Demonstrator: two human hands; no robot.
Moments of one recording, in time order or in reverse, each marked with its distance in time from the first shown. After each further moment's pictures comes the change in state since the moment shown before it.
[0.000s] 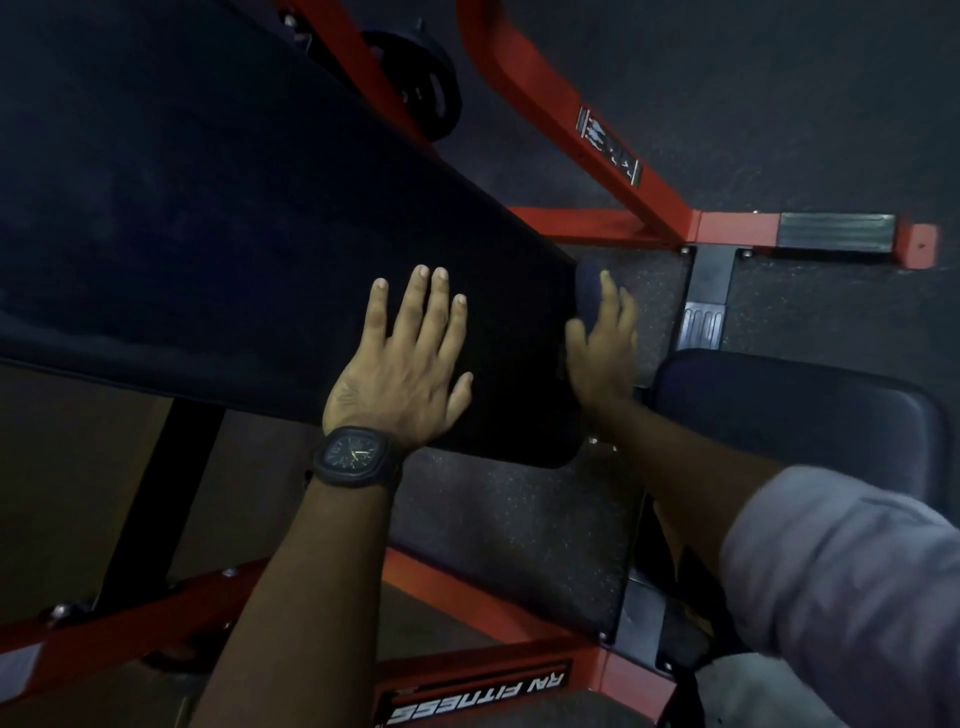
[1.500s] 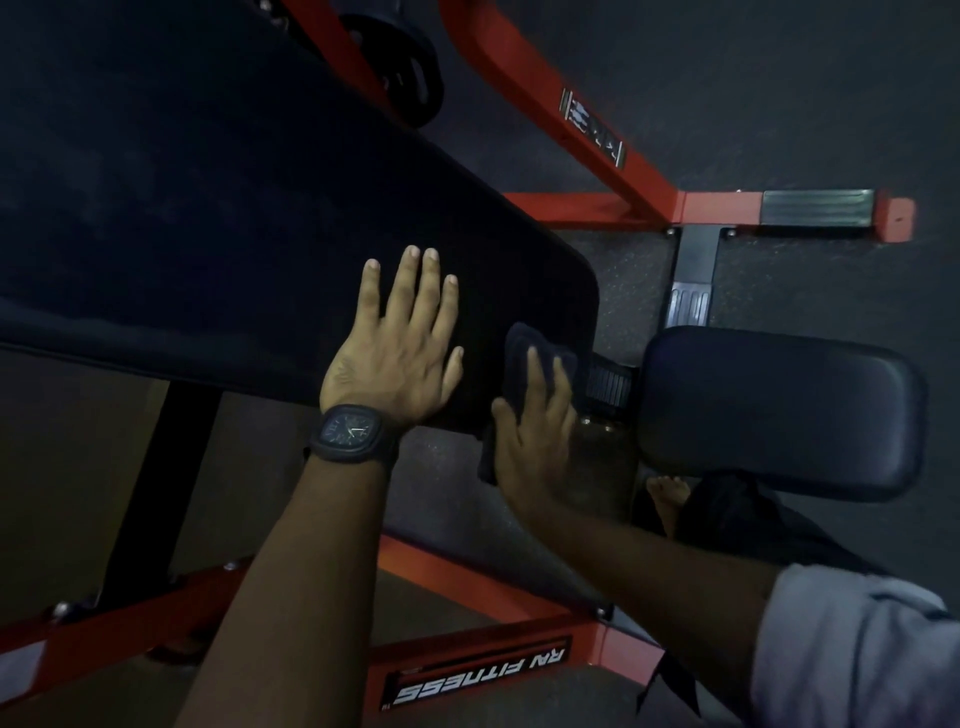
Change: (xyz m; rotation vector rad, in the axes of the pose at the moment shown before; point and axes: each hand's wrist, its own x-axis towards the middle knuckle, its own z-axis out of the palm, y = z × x) left_hand -0.001 -0.001 -0.006 -0.031 -0.037 0.018; right_hand -0.146 -0.017 0.026 0.070 -0.054 -0.019
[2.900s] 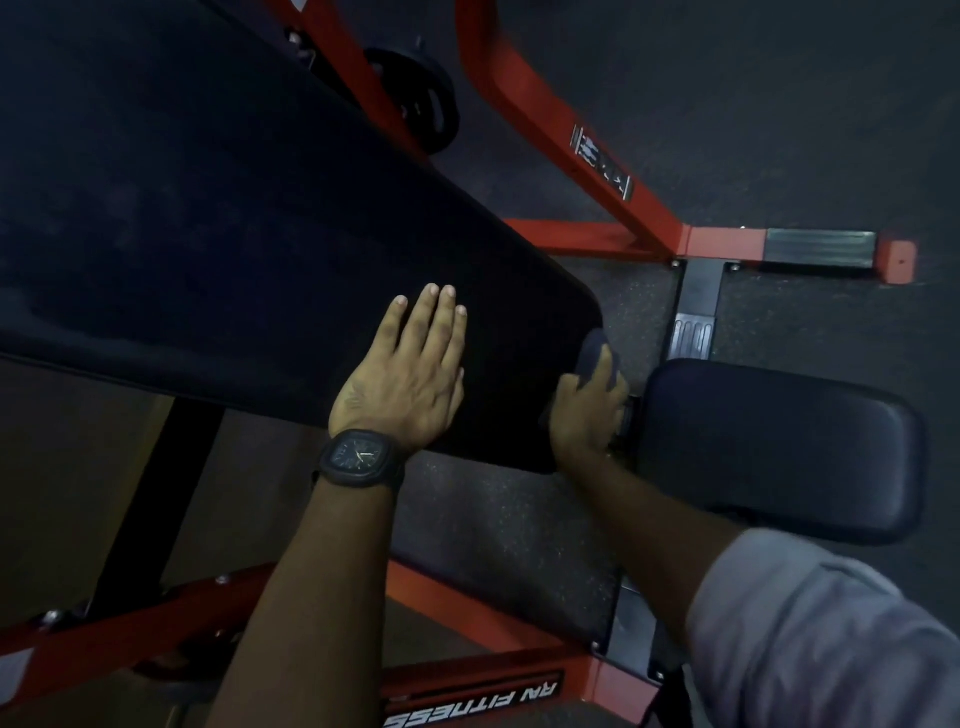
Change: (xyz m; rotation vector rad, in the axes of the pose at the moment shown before) left_hand -0.001 0.002 0.009 0.002 0.028 0.020; right_hand 0.092 0.021 -0.017 -0.024 0.110 0.398
